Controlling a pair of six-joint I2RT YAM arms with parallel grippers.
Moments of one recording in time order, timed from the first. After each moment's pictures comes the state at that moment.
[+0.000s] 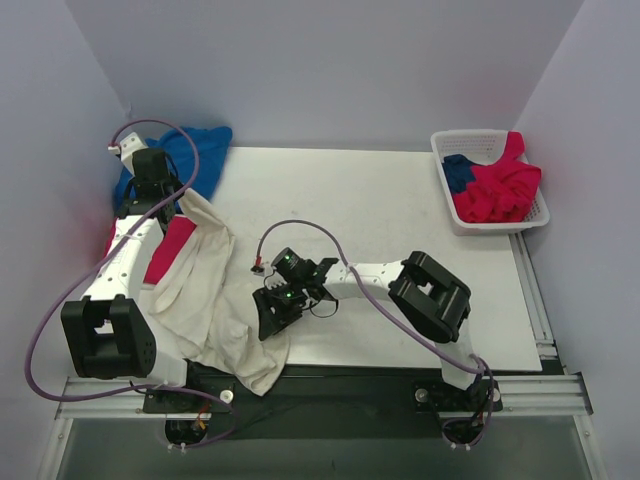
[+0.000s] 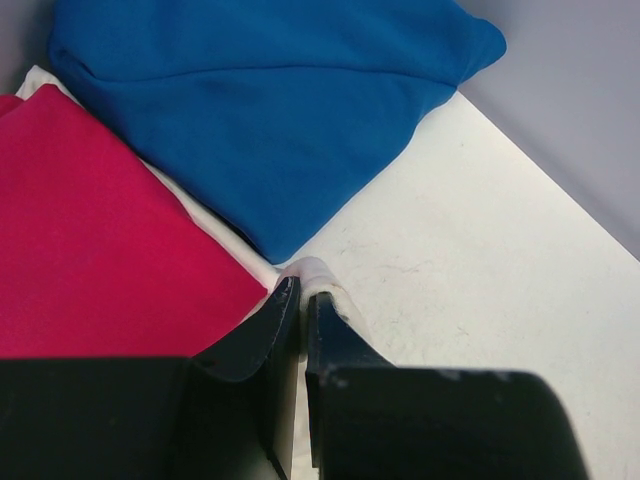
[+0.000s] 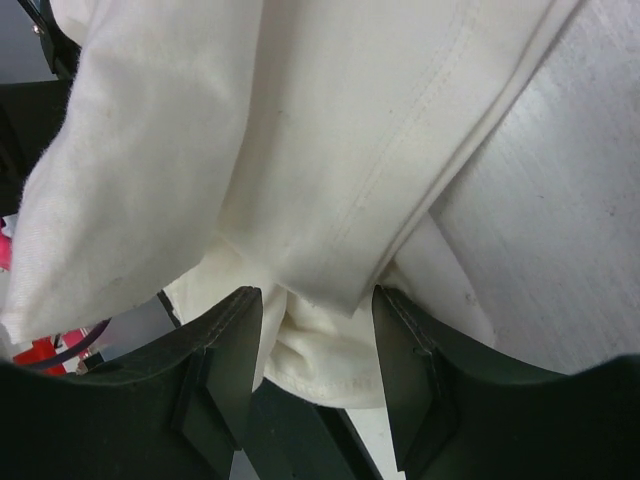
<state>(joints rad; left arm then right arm) 0.03 1.46 1.23 -0.27 -0.31 -0.56 1.02 1.99 1.22 -0.18 -0.56 0.48</state>
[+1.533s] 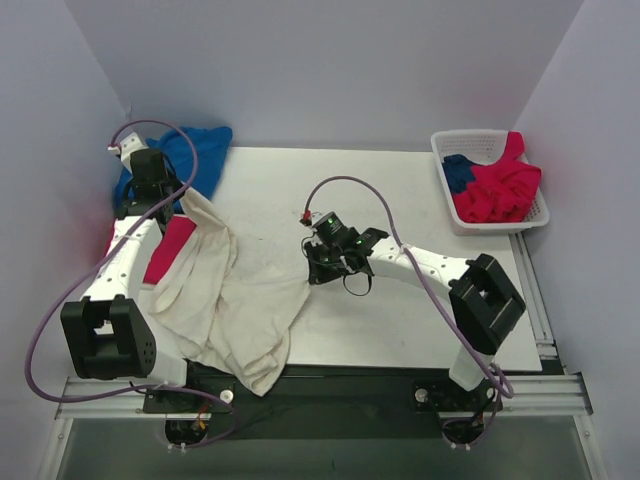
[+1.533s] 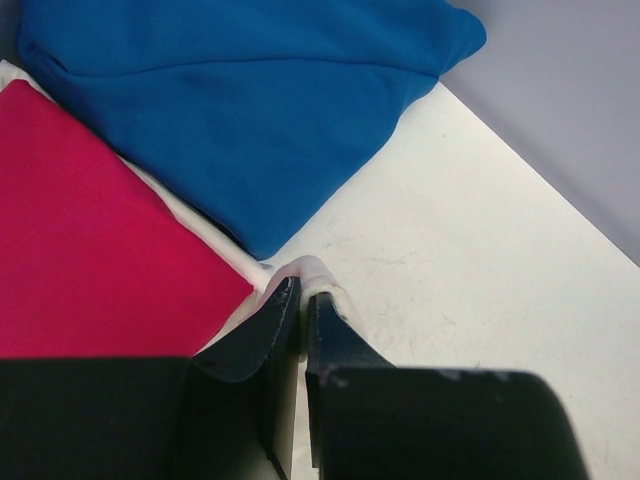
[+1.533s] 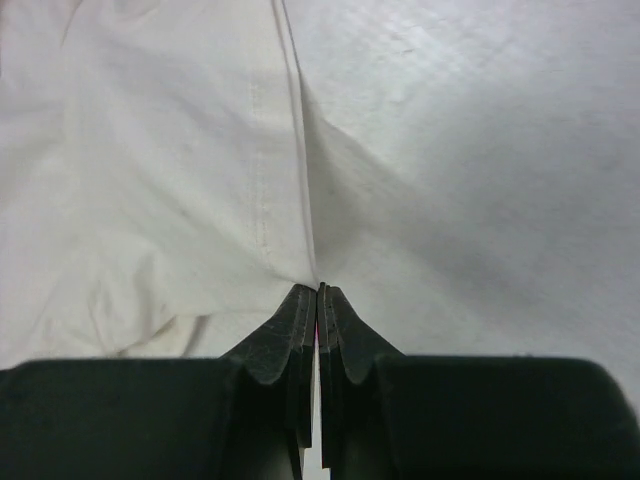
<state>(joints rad) 0.04 1.46 1.23 -0.26 -0.27 -0.57 0.85 1.73 1.18 -0.39 -0.16 0.39</state>
